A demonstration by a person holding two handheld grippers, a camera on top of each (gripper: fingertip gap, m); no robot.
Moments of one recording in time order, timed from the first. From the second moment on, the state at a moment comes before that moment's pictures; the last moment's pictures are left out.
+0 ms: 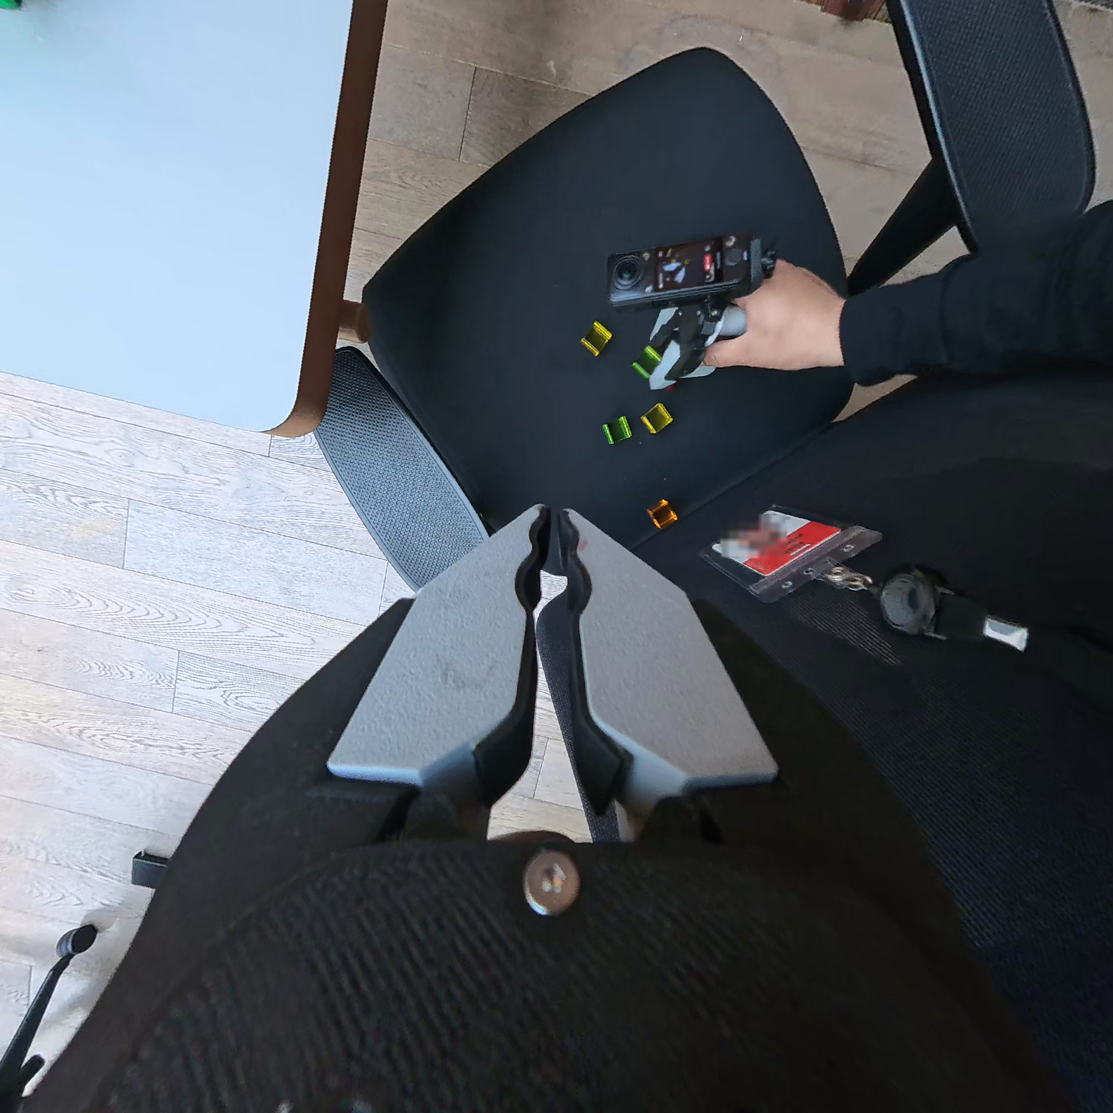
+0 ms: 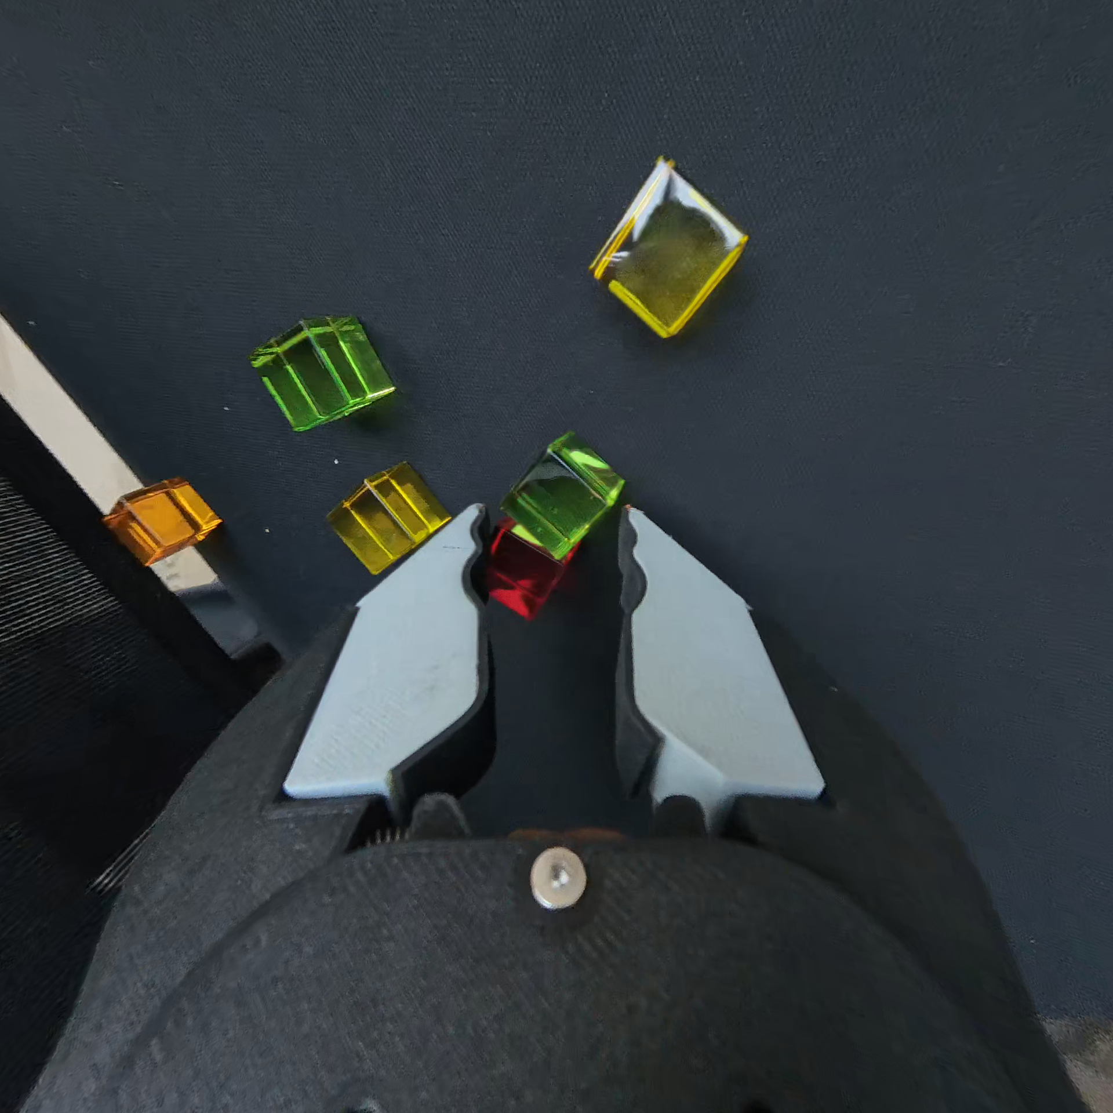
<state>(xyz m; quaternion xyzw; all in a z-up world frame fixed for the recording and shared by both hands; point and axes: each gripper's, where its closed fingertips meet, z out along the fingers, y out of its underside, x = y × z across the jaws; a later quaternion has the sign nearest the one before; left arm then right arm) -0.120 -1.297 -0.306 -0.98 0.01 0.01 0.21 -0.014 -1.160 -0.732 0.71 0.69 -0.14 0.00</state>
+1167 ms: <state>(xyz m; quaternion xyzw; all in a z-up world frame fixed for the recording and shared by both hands) -0.120 -1.298 -0.305 -0.98 0.01 0.01 0.21 -0.085 -1.127 -0.716 0.42 0.89 -0.09 -0.13</state>
